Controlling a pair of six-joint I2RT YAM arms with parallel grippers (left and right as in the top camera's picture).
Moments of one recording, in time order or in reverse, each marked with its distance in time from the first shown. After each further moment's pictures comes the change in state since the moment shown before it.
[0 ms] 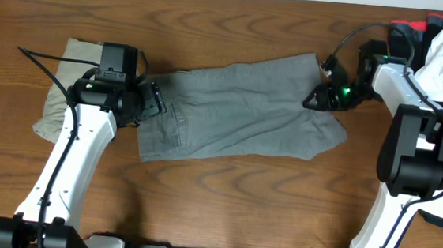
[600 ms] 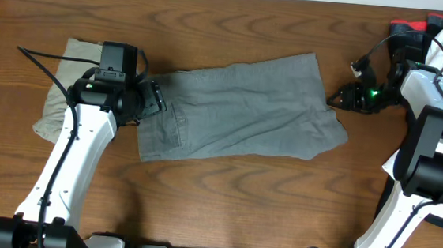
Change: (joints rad) left arm 0.000 0.000 0.000 0.020 0.000 0.000; right arm -0.150 0.024 -0.002 0.015 -0.096 0.003
